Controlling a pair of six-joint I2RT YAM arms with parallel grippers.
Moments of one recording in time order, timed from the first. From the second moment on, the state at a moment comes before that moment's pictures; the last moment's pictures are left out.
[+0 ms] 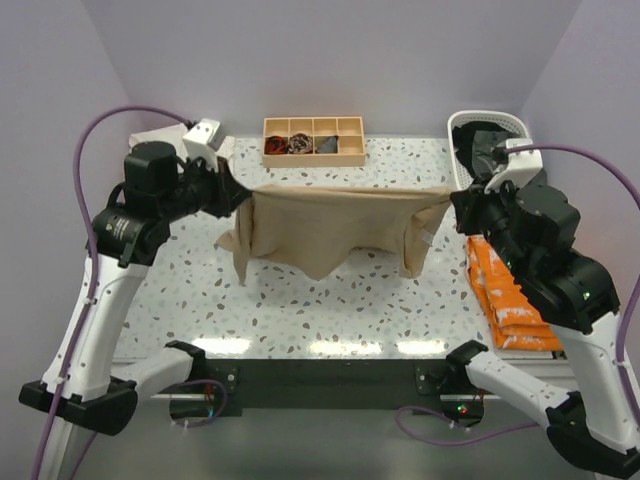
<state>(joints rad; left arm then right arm) -0.30 1.13 1.54 -0.81 0.32 -0.16 0.52 0.90 1.51 -0.86 0.34 0.19</state>
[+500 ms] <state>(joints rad) -0.30 1.04 0.77 -0.62 0.49 -0.30 0.51 0.83 1.24 -0.98 0.33 0.31</state>
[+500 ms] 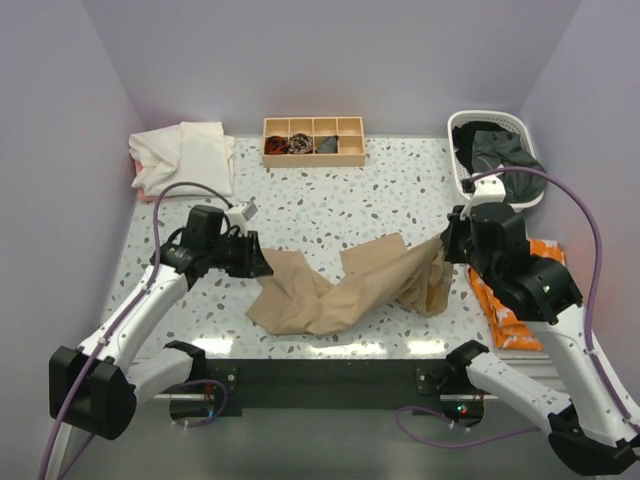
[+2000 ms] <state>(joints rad) -0.74 1.13 0.51 -0.56 -0.04 -0.76 0.51 1.03 1.32 -0.79 0.53 0.21</state>
